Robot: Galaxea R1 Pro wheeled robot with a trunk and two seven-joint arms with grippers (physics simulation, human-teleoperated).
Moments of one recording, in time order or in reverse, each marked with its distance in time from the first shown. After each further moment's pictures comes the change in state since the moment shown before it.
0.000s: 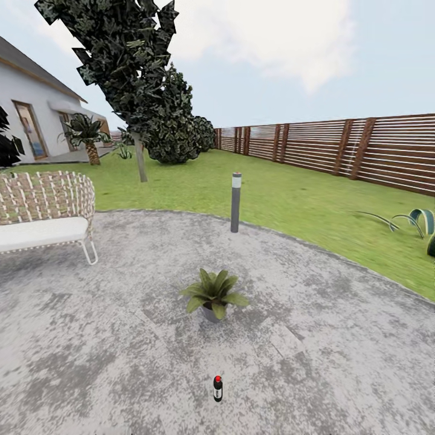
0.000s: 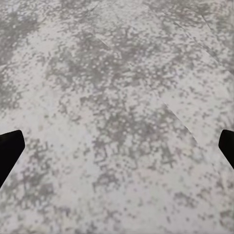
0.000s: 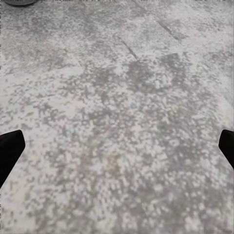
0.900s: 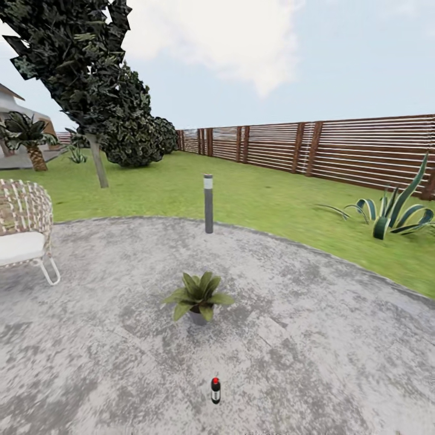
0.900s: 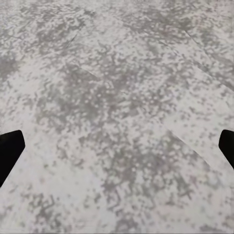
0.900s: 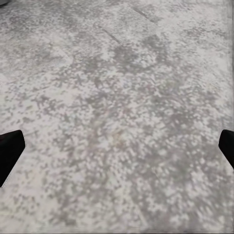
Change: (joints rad) left arm 0.000 0.000 -0.001 0.000 0.000 0.000 -0.001; right arm 0.000 0.000 0.000 0.005 0.000 0.000 0.001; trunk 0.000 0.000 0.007
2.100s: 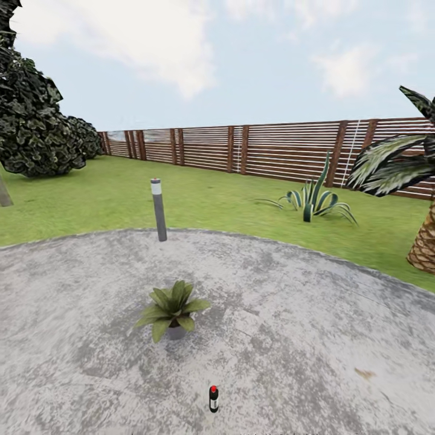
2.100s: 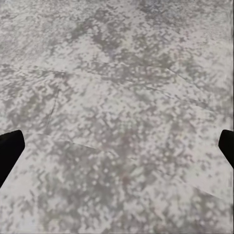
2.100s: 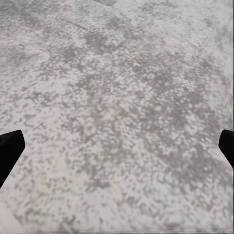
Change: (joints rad) left arm 0.000 -0.001 0.000 0.000 0.001 0.000 0.001; right arm 0.000 0.000 0.000 -0.001 0.000 0.000 0.002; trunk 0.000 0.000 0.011
